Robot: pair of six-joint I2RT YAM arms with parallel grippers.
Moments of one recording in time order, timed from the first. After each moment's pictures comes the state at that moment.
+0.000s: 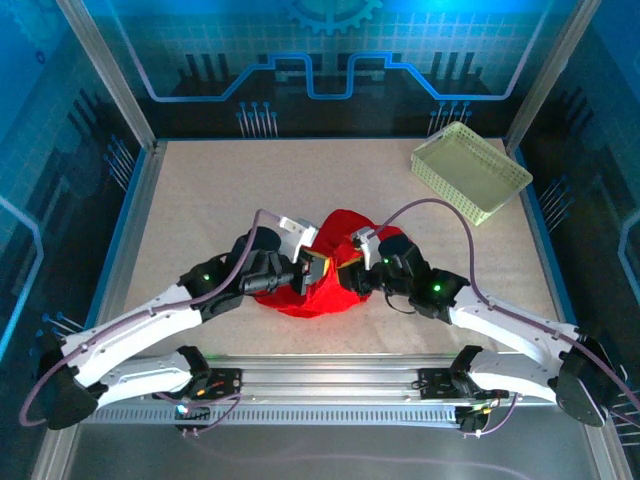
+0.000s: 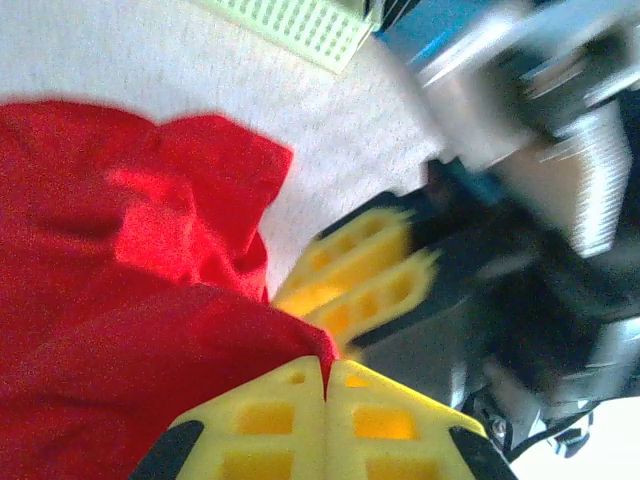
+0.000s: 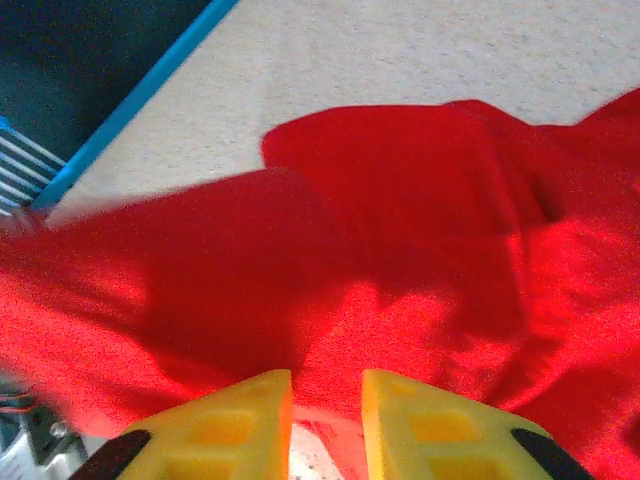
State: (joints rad) left arm -0.86 1.04 0.90 -0.32 0.11 -0.42; right arm 0.81 1.08 0.67 -0.16 -0.15 0.38
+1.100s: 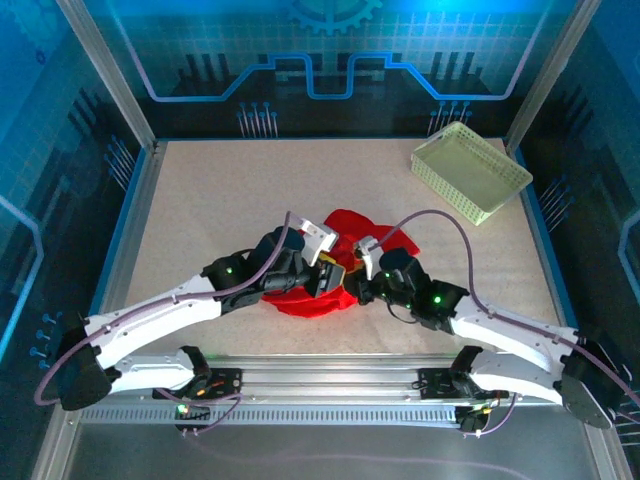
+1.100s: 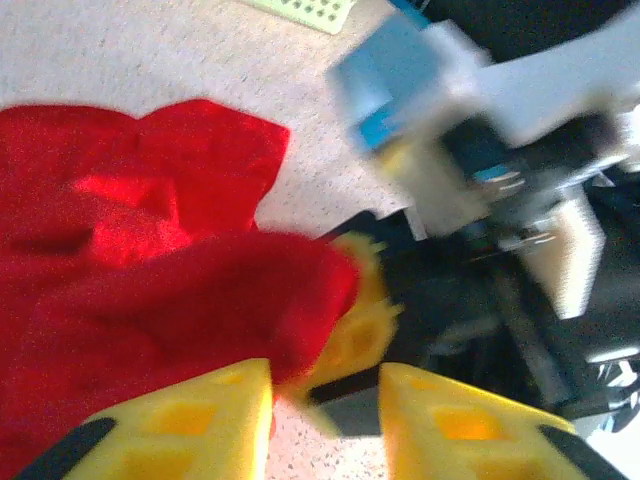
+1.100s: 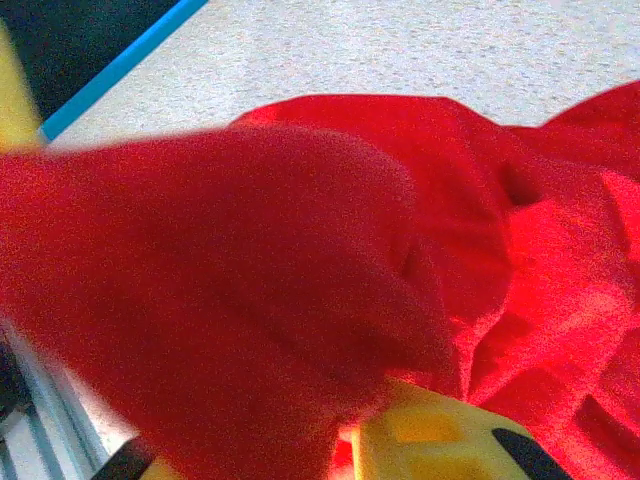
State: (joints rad) left arm -0.89 1.17 0.91 -0.32 0.10 -0.39; right arm 0.85 1.03 0.56 -0.07 -0.03 0.35
